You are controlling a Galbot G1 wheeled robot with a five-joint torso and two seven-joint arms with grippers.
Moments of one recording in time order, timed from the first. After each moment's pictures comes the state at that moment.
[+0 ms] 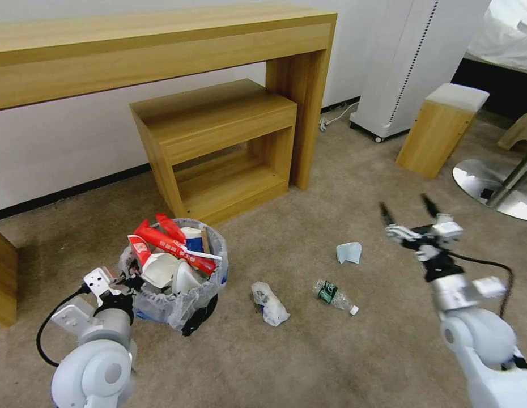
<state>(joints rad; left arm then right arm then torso) 1.50 -1.44 -0.72 -2.25 -0.69 0.37 -0.42 -1.41 1.21 0.83 1.99 0.46 0.22 -0.15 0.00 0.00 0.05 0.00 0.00</state>
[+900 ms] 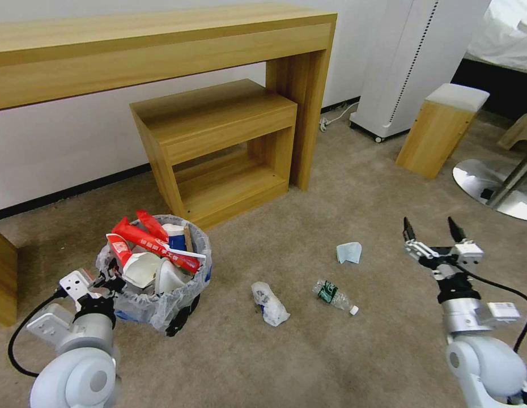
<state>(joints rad) 1.53 -1.44 -0.76 -2.27 -0.71 0.37 -0.42 -1.42 1.22 0.73 1.90 0.39 0.13 -0.09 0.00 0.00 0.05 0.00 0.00</state>
